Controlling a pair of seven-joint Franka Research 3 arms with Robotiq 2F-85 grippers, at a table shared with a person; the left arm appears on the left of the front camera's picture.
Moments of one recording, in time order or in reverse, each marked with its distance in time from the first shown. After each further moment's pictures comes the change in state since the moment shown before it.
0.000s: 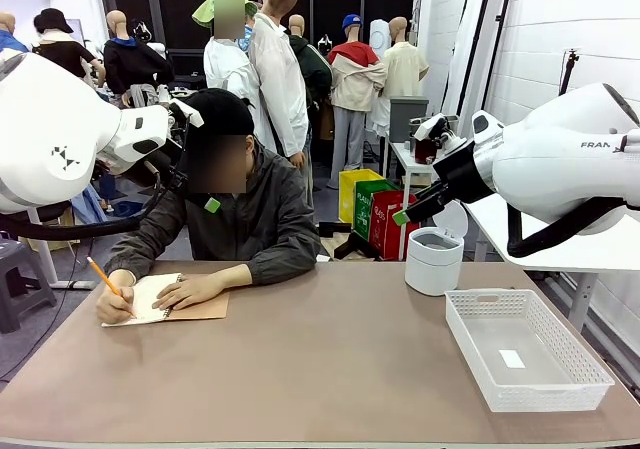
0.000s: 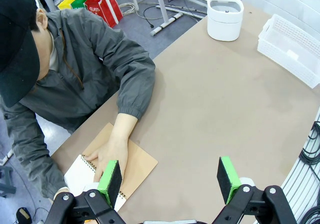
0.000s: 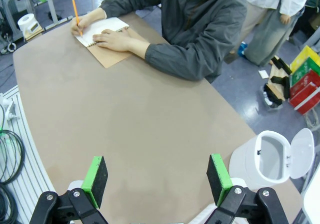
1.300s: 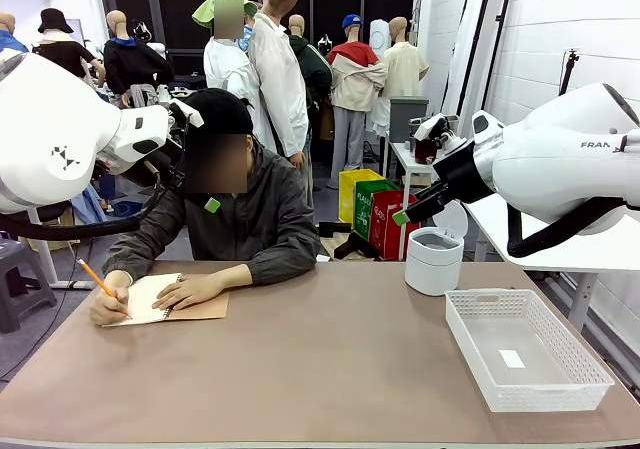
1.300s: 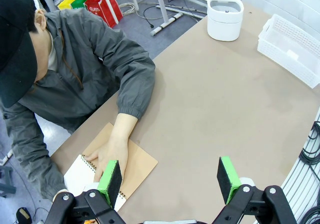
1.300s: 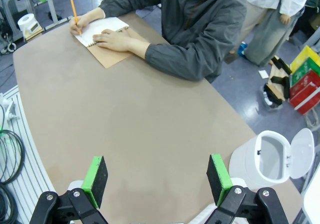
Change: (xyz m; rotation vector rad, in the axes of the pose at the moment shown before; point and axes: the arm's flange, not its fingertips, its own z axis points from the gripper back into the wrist) left arm 0.000 0.000 0.000 0.000 0.000 0.000; right arm 0.000 0.000 0.000 0.000 0.000 0.000
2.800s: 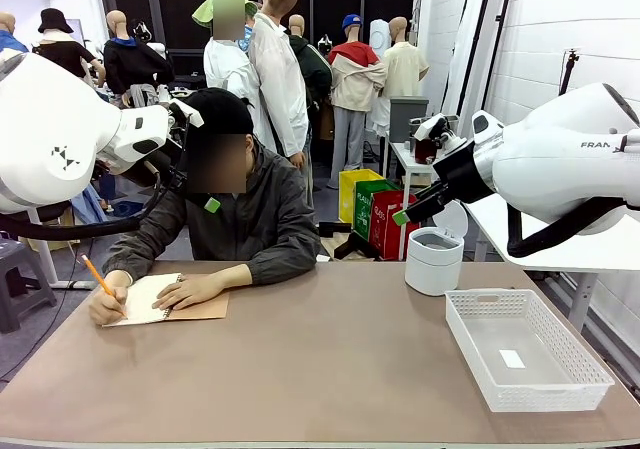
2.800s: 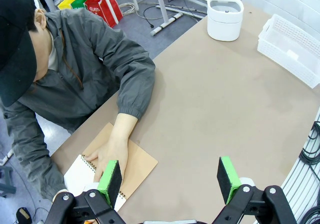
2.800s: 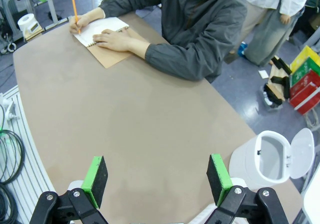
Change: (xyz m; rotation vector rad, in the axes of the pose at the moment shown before) left arm 0.000 0.000 0.000 0.000 0.000 0.000; right arm 0.000 0.000 0.000 0.000 0.000 0.000
